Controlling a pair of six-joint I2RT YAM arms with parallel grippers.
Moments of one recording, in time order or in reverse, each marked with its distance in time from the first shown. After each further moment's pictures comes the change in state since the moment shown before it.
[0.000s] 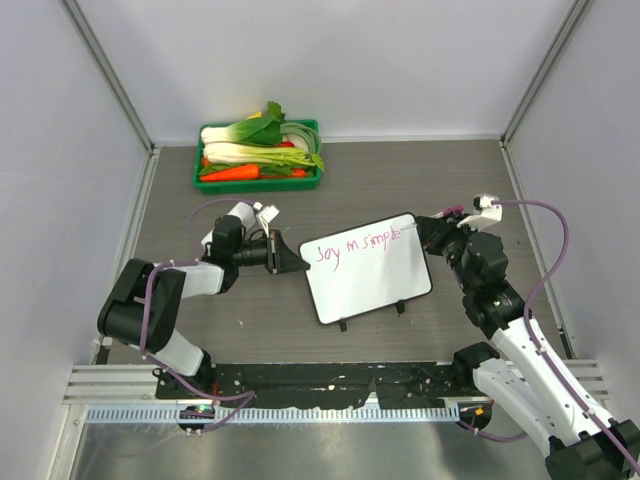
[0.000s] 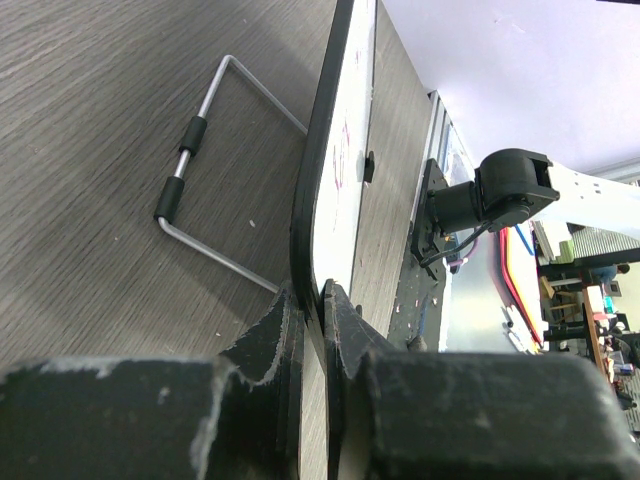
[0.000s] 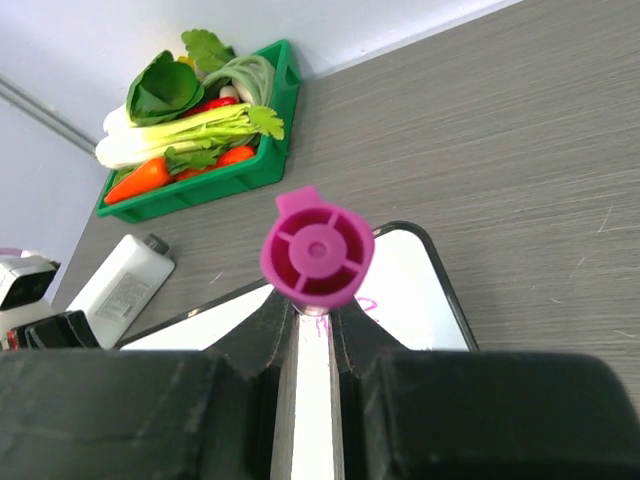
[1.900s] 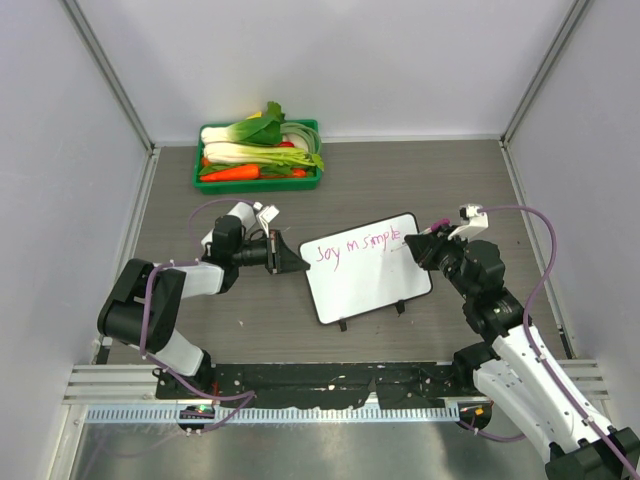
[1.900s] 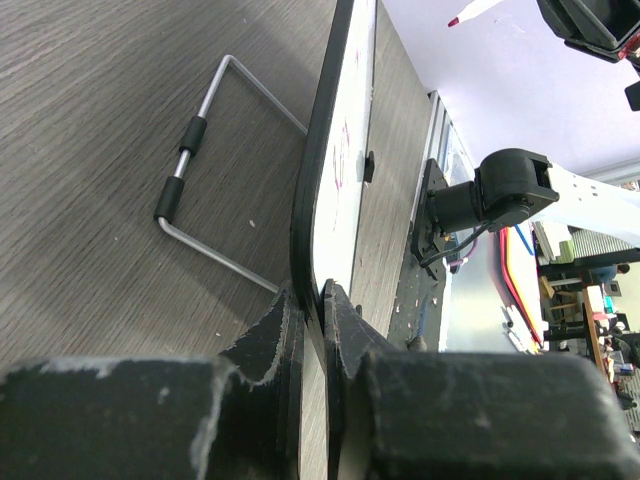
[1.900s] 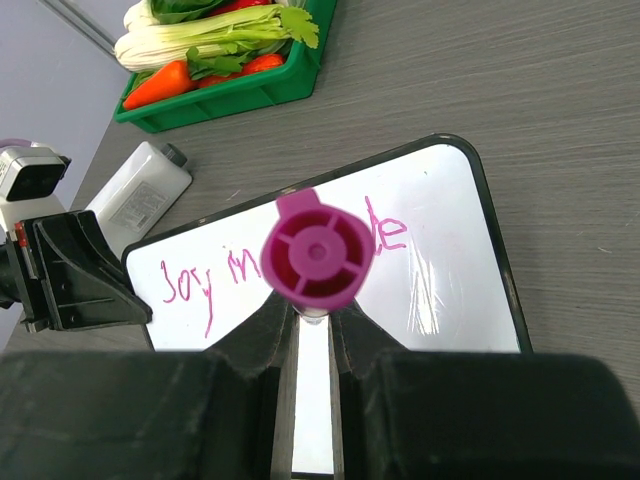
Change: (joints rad) left arm 0.000 0.000 0.000 0.000 0.000 0.000; right arm -0.001 -0.054 -0.058 -0.079 -0.190 -0.029
